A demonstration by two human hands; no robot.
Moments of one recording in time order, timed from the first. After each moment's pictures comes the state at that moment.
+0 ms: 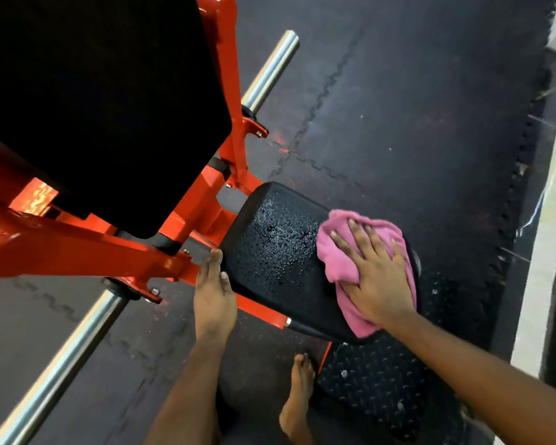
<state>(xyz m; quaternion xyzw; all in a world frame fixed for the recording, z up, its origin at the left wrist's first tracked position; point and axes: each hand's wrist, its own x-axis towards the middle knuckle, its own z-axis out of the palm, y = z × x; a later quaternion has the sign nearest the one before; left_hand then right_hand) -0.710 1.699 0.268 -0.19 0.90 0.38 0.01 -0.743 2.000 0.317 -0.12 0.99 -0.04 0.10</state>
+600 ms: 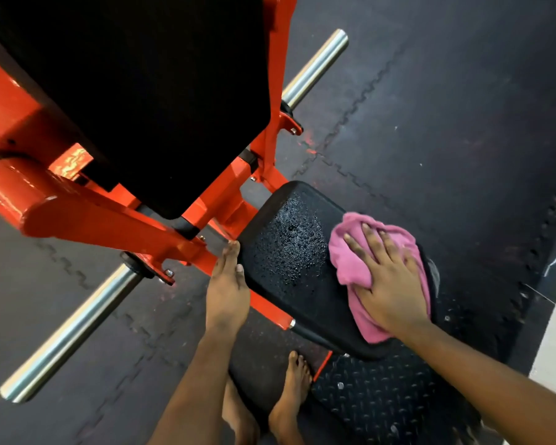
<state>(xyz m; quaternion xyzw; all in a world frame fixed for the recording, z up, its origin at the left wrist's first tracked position) -0.707 1.705 0.272 -0.23 0.88 0.41 0.03 -0.764 1.995 0.312 -0.16 0.98 -0.04 0.11</state>
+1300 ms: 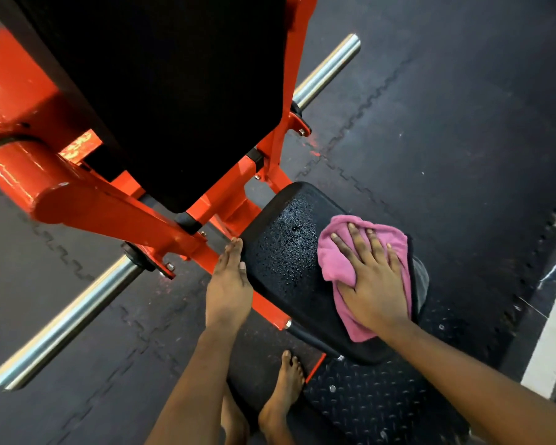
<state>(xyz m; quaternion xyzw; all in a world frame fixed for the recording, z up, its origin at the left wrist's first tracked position) -0.710 1.707 0.276 -0.23 0.89 0.39 0.06 -0.770 1.967 0.307 -0.17 0.98 -0.04 0.09</state>
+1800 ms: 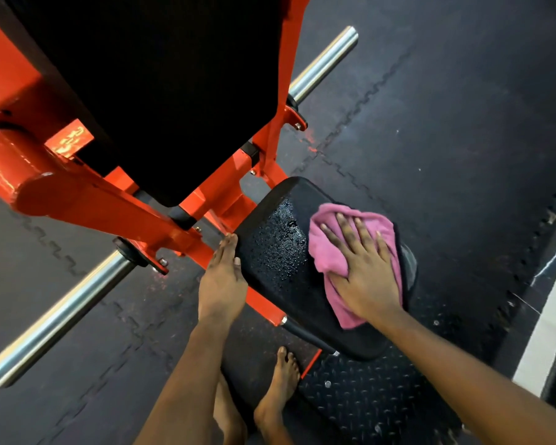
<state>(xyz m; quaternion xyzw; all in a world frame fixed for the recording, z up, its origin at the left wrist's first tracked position) -0.712 1.708 0.286 -0.24 0.89 0.38 0.07 -0.780 1.961 0.306 -0.21 0.97 -0.06 0.10</state>
